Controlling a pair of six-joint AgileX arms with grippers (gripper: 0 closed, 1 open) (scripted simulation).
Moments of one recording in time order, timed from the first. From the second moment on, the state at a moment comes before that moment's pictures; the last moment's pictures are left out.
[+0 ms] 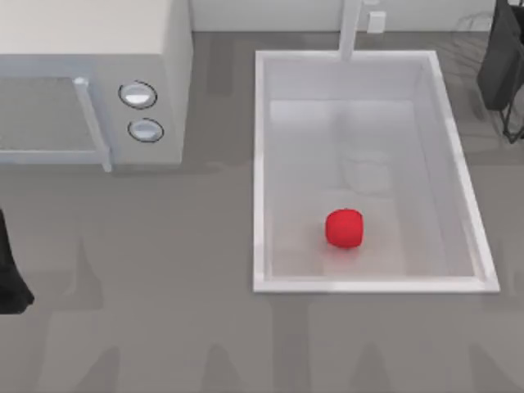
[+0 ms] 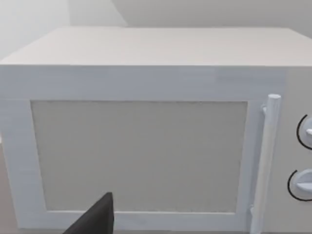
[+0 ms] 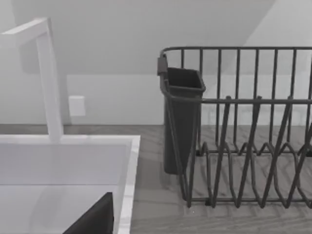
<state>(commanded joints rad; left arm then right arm) 0.00 0.00 0.00 0.00 0.00 0.00 0.00 0.00 0.00 0.00 0.00 0.00</state>
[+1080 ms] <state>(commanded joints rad) 0.00 0.00 0.00 0.00 0.00 0.00 0.24 1.14 0.98 -0.62 0.00 0.28</state>
